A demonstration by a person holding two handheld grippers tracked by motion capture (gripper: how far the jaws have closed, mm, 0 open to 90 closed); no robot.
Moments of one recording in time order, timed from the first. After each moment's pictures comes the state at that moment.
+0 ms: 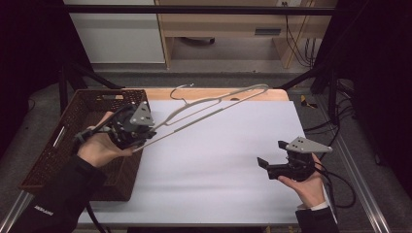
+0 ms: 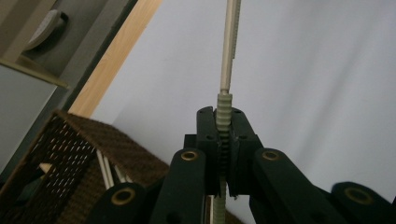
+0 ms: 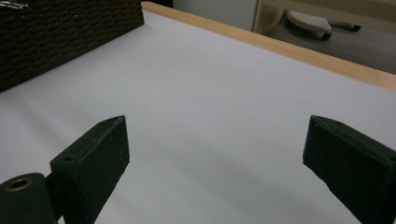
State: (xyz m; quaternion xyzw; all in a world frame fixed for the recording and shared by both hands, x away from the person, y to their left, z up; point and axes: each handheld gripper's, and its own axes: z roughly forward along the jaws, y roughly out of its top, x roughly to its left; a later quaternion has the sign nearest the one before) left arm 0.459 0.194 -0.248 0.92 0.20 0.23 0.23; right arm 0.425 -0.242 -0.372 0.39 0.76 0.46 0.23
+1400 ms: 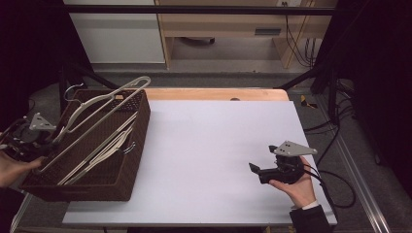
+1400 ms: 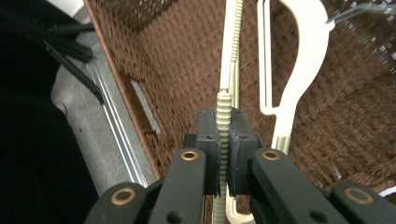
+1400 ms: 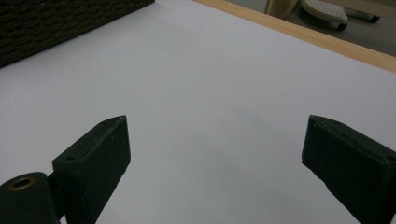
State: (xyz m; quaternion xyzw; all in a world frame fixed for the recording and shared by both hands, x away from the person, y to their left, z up) left arm 0.440 0.398 -0.286 0.85 0.43 0.28 0.12; right arm 0.427 -0.224 -0.389 0.37 0.79 0.44 0.21
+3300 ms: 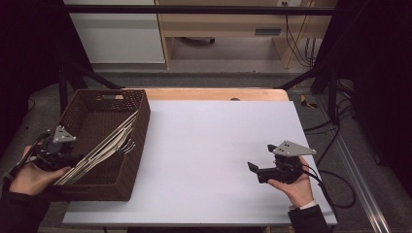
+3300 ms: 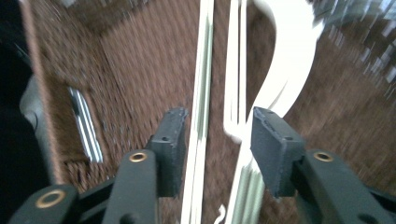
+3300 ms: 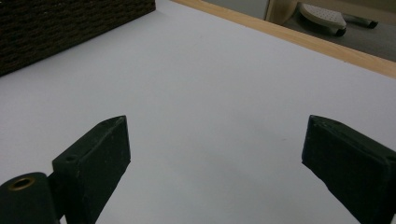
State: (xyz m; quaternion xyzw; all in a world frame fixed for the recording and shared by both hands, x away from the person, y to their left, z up) left arm 0.444 0.379 -0.338 0.83 0.44 0.28 0.19; right arm 0.428 -0.221 -0.390 0.37 0.78 0.45 0.22
